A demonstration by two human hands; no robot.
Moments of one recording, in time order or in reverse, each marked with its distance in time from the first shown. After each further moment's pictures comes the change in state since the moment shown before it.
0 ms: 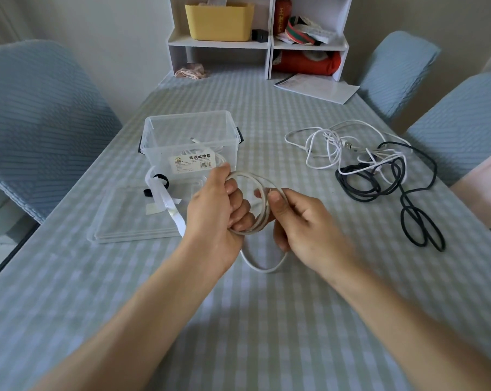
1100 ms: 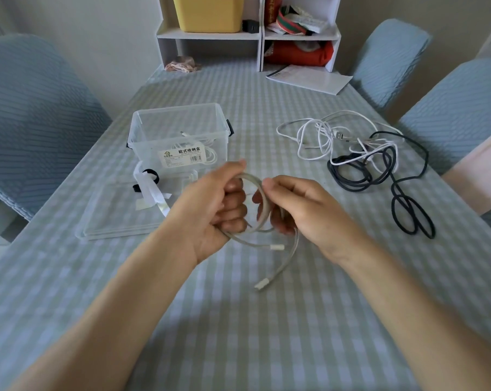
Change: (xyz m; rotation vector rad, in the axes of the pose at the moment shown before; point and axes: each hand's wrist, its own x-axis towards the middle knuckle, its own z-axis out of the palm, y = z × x) left_hand -0.004 0.012 -0.001 0.281 -0.192 -0.180; right_hand 0.004 -0.012 -0.022 0.145 -0.168 0.122
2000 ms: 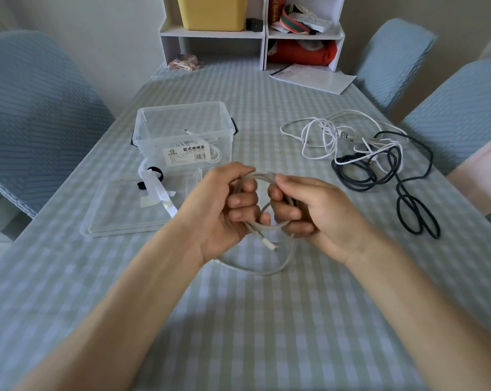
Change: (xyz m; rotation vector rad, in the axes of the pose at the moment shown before) left_hand 0.000 0.001 0.001 -0.086 -0.108 -0.073; right_hand 0.001 -0.005 -0.002 0.338 -0.077 0.168
